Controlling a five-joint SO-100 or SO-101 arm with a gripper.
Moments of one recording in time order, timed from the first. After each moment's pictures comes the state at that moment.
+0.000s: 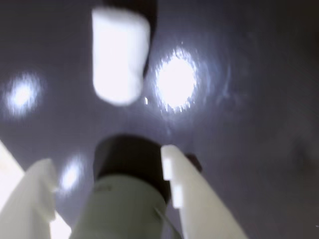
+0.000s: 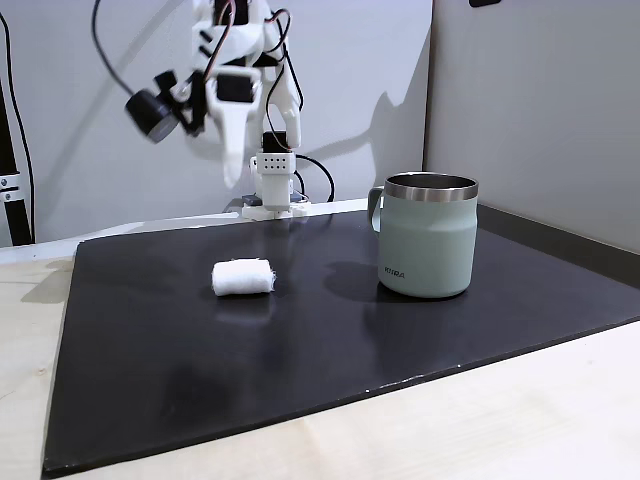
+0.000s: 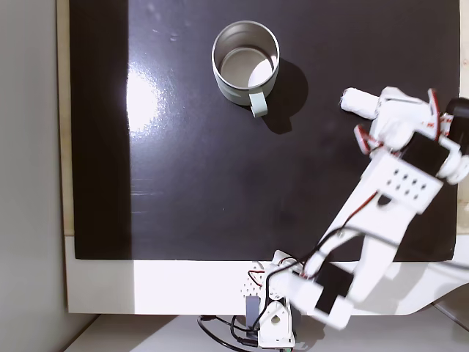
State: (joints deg) arm 29.2 74.0 62.1 84.5 -19.3
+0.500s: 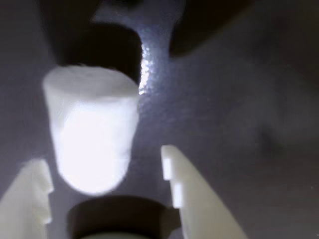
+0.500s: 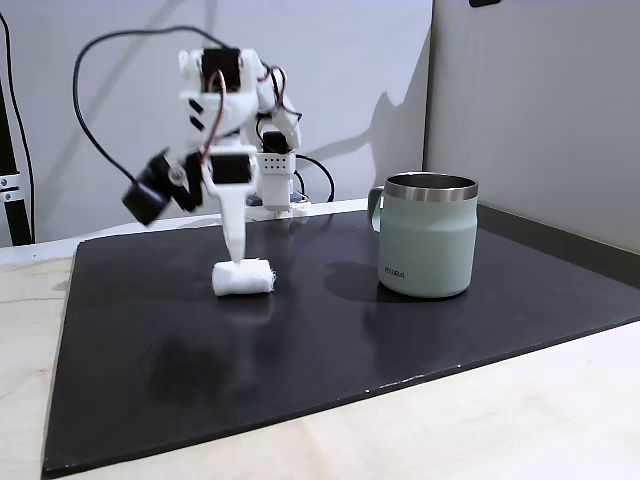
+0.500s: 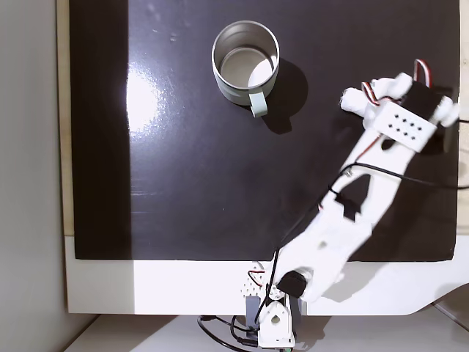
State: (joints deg) arm 28.3 33.2 16.5 101.3 -19.3
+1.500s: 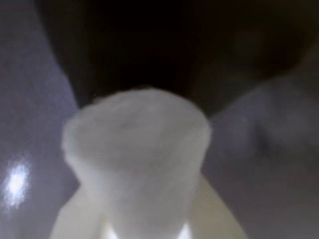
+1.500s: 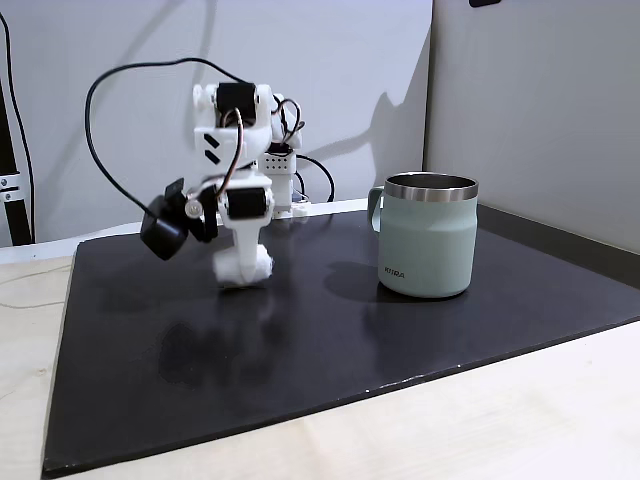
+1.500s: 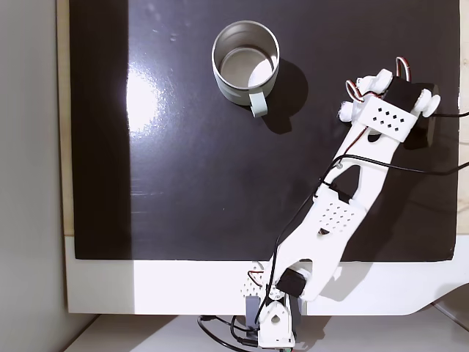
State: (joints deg) arm 26.5 25.9 9.8 102.9 -18.1
